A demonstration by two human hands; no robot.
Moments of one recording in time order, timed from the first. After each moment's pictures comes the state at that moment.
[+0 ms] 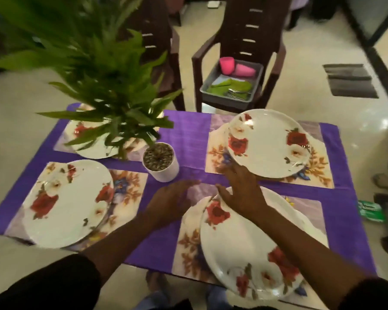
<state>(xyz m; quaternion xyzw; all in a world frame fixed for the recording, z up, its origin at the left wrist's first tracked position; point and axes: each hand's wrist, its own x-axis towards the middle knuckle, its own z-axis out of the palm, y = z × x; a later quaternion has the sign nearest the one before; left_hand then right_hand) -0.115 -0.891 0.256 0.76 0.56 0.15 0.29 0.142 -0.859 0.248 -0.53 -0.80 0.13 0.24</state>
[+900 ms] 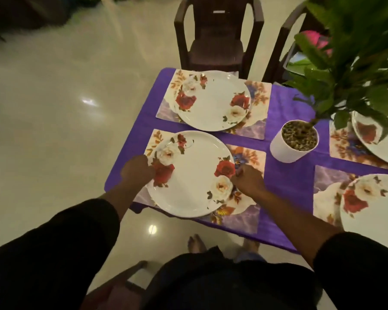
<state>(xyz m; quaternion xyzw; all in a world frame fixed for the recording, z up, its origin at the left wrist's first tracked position) -0.612 -0.965 0.251 0.45 0.86 -0.04 0.23 -0.283 -0.914 0.206 -0.68 -0.61 0.41 0.04</state>
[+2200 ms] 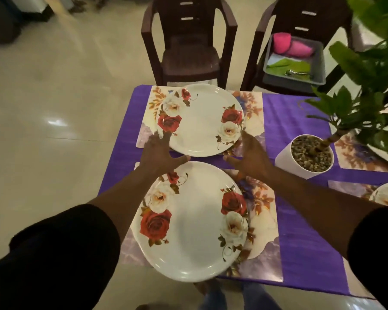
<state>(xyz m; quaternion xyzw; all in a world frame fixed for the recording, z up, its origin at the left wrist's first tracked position) -0.604 -0.787 0.217 0.65 0.73 0.03 0.22 -0.313 -0.776 0.211 -0.65 -0.70 0.27 0.11</state>
